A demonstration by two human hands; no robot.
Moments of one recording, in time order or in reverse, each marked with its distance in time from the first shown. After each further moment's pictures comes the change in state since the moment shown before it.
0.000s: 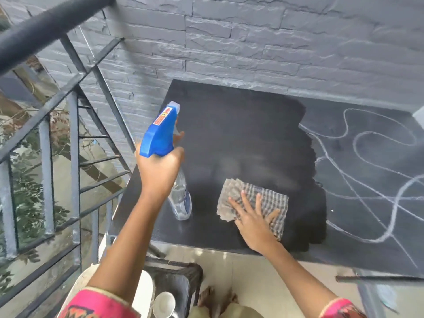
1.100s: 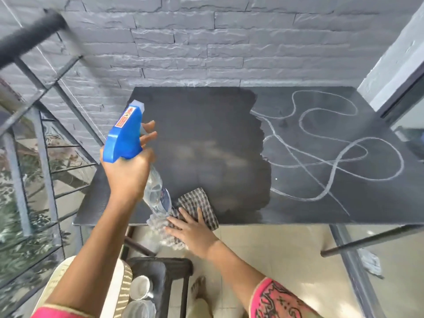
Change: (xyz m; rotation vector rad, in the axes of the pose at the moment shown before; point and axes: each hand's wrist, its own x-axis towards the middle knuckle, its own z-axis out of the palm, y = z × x) left_hand -0.105 0.037 0.062 0.096 -0.057 0.113; right_hand -0.078 0.003 0.039 0.043 0.022 -0.590
